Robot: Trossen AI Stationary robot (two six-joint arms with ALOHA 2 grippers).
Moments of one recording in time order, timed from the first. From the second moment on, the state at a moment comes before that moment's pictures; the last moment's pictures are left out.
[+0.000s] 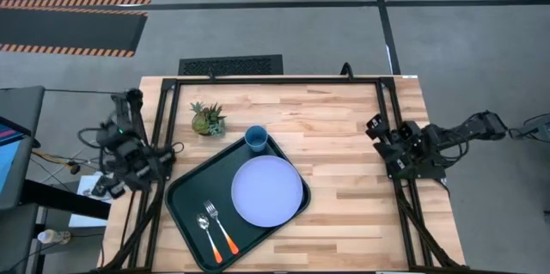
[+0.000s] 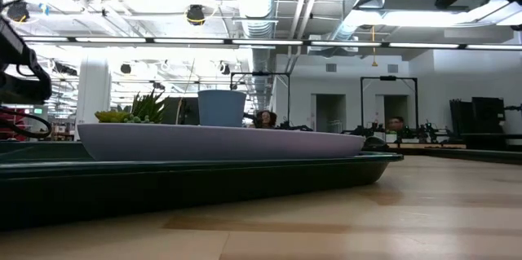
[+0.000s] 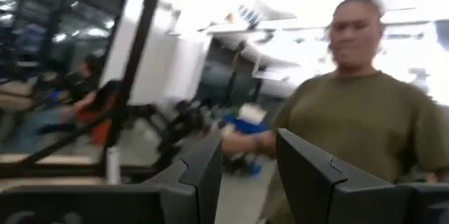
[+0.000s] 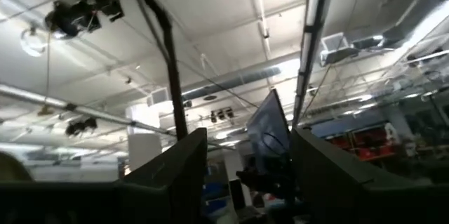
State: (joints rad) left arm -1.17 0.00 0.25 0.18 -0.46 -0.11; right arm 0.26 0.36 0.01 1.07 0.14 0.20
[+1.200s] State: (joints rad) left arm -1.17 0.01 0.01 0.16 -0.40 -0.15; right arm 0.29 0.35 0.01 0.39 0.10 0.10
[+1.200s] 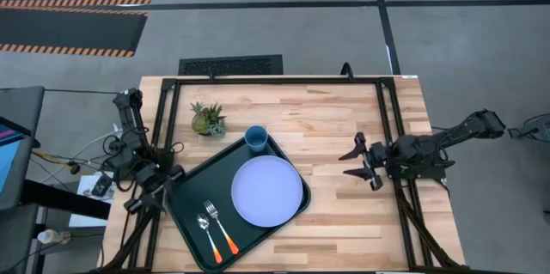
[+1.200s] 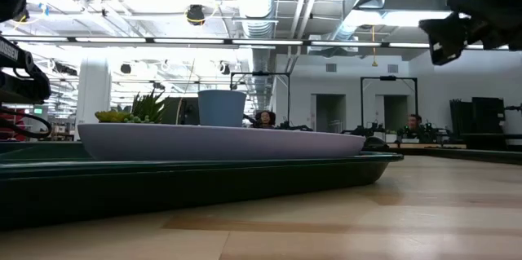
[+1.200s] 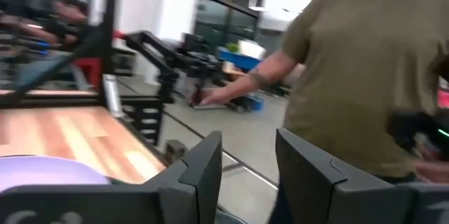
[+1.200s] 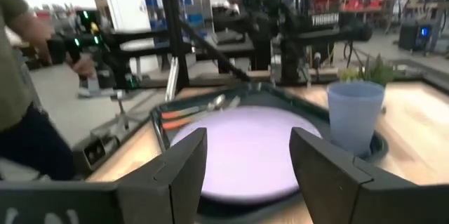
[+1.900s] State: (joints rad) left arm -1.17 0.01 0.01 0.05 -0.14 -0.04; right arm 0.29 0.35 0.01 0.08 0.10 0.10
